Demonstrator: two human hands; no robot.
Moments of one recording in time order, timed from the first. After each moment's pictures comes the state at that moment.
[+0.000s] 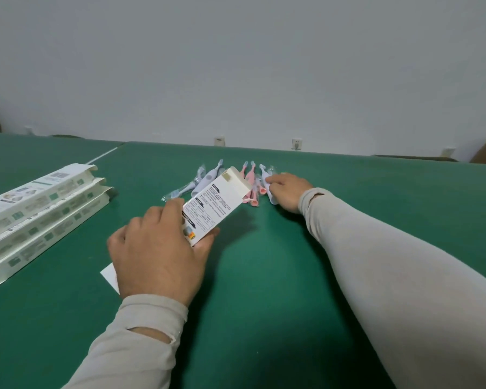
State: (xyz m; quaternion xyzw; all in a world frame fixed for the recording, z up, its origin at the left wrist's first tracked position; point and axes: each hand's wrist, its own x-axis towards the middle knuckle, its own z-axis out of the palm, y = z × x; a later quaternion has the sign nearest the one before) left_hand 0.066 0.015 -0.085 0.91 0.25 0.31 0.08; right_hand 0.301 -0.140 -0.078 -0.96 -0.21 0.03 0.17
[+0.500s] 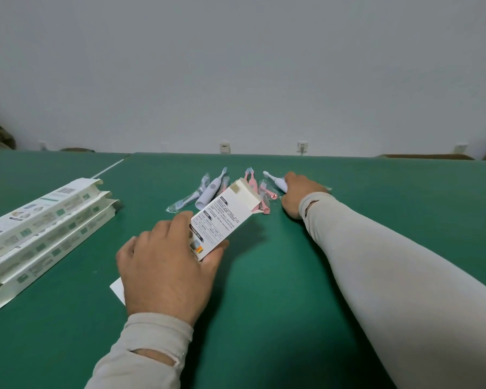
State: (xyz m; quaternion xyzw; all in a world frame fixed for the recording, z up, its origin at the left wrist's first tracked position) left_hand 0.065 0.011 -0.079 0.92 0.23 0.30 0.09; right_hand 0.312 -0.139 -0.077 -0.99 -0.12 -0.02 0.10
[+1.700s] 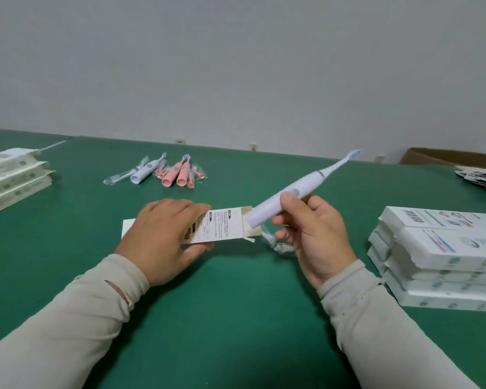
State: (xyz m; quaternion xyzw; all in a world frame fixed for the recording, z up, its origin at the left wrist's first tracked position) left_hand 0.035 -0.079 -0.082 0.96 -0.12 0.23 0.08; right_hand 0.070 -0.322 -0.064 -0.55 -0.12 -0.02 0.83
